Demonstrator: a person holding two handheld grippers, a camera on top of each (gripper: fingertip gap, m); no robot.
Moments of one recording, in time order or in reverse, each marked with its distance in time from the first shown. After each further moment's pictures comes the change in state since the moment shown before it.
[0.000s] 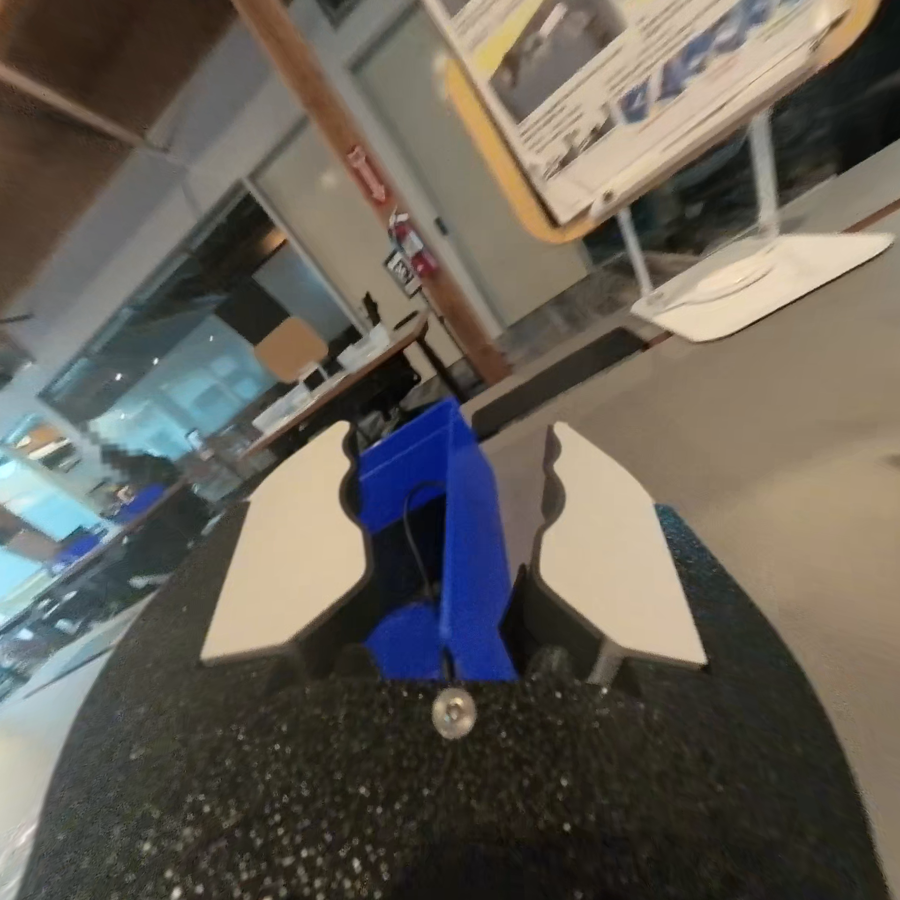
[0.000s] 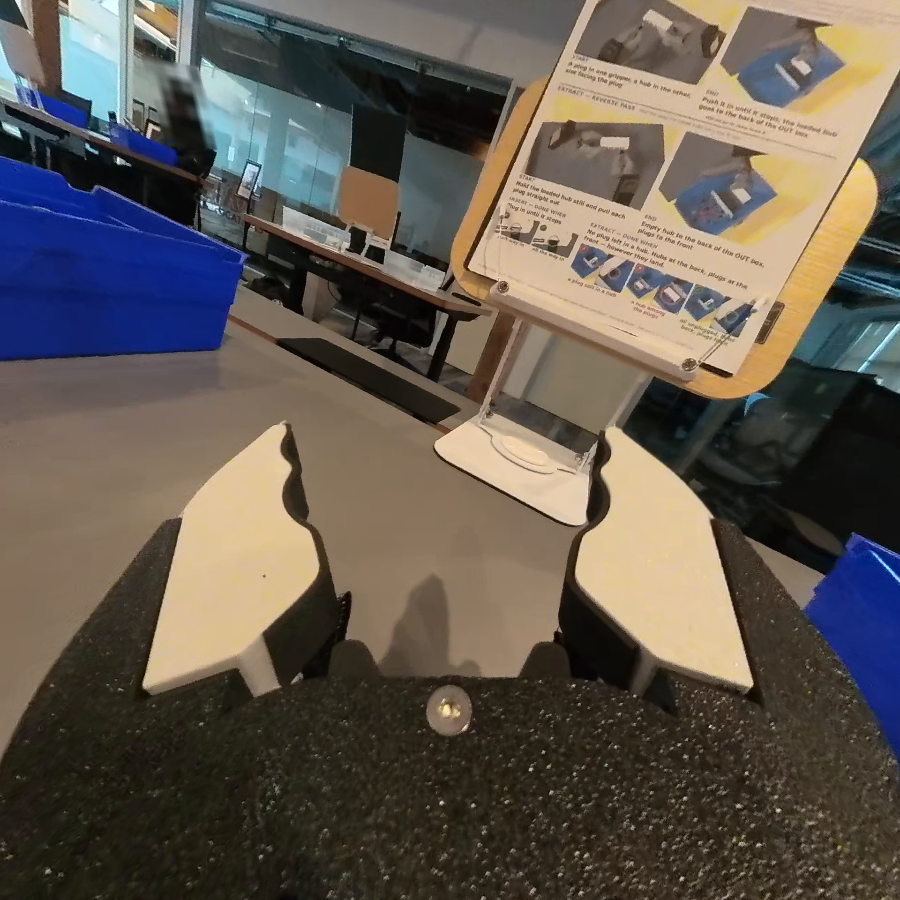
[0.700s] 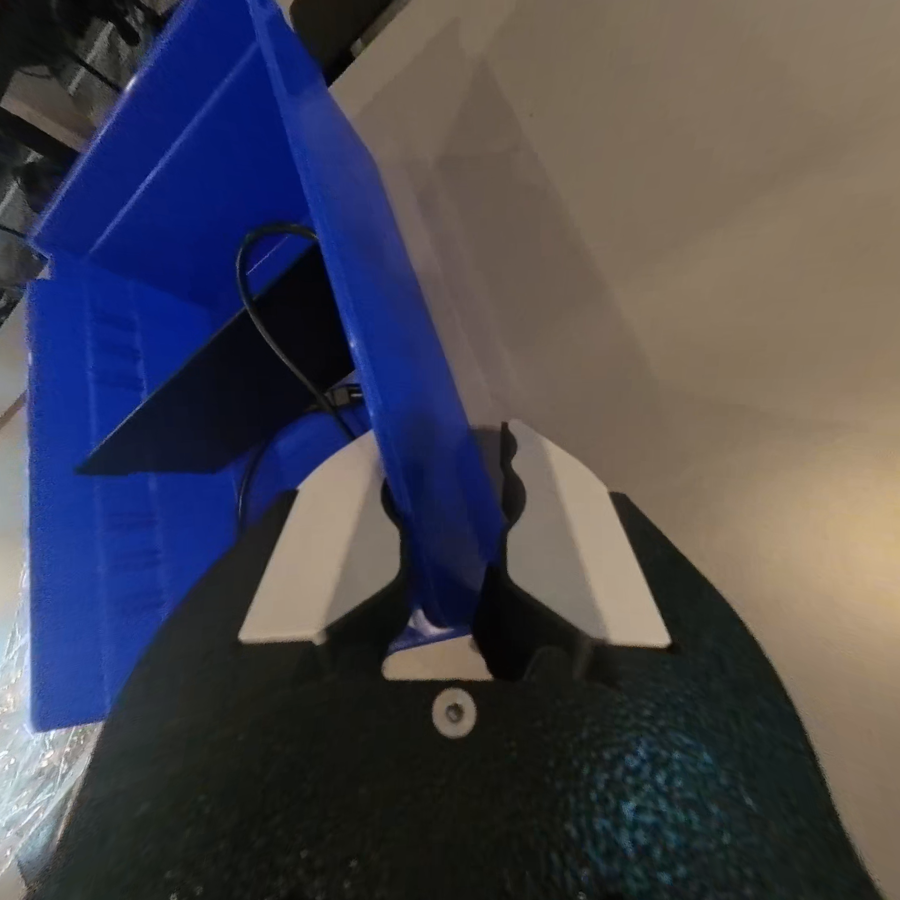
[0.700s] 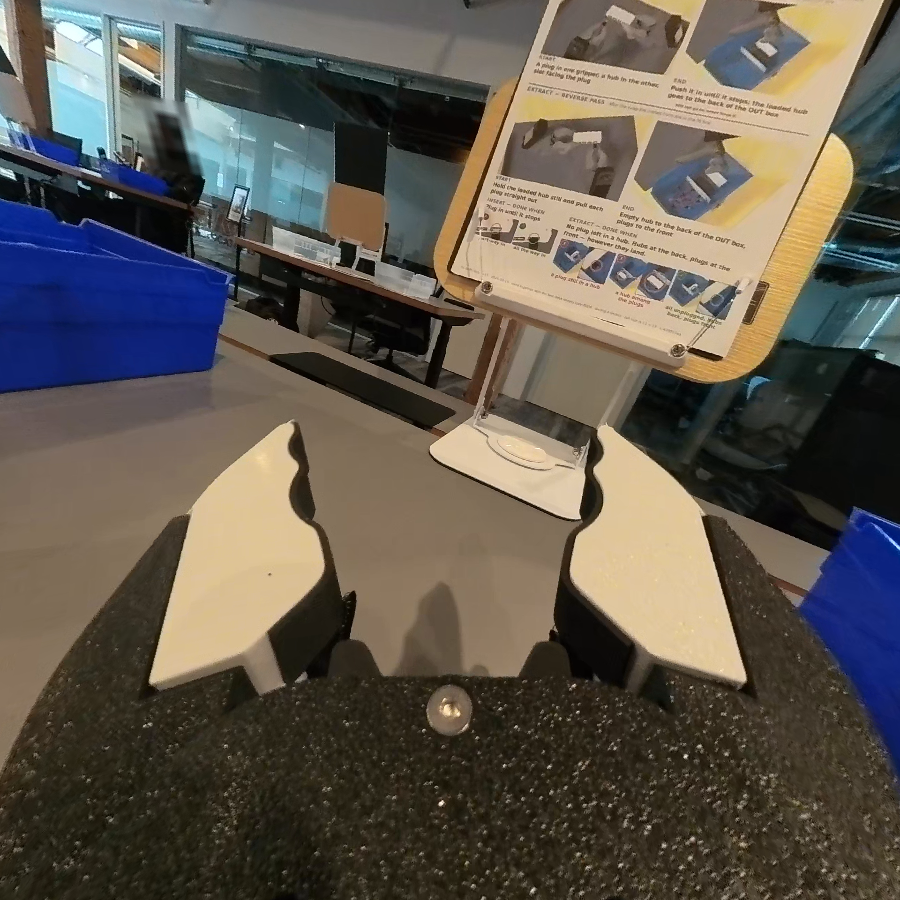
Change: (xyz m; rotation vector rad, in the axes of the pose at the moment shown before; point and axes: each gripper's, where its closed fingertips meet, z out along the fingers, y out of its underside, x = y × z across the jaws) left arm 0.026 0.132 0.016 -0.760 0.358 0.013; right arm 0.009 0.001 0.000 0.015 0.027 0.064
